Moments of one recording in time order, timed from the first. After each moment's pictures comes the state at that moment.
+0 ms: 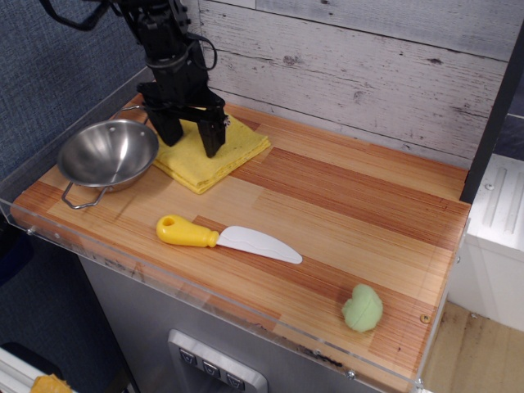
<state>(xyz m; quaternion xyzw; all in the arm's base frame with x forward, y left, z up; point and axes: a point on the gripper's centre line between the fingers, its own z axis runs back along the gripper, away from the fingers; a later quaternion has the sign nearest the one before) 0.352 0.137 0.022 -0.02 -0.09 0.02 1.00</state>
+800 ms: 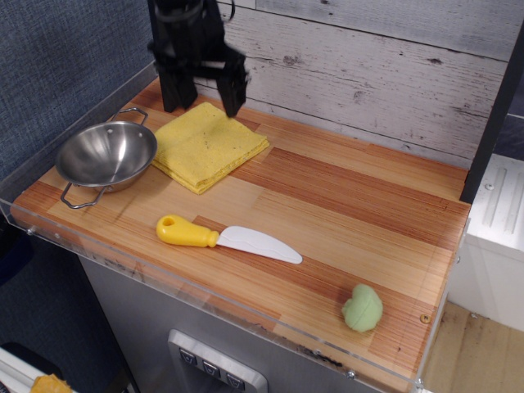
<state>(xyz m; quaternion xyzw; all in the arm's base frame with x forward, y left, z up) 0.358 0.107 0.080 -0.02 -0.13 0.03 0.99</state>
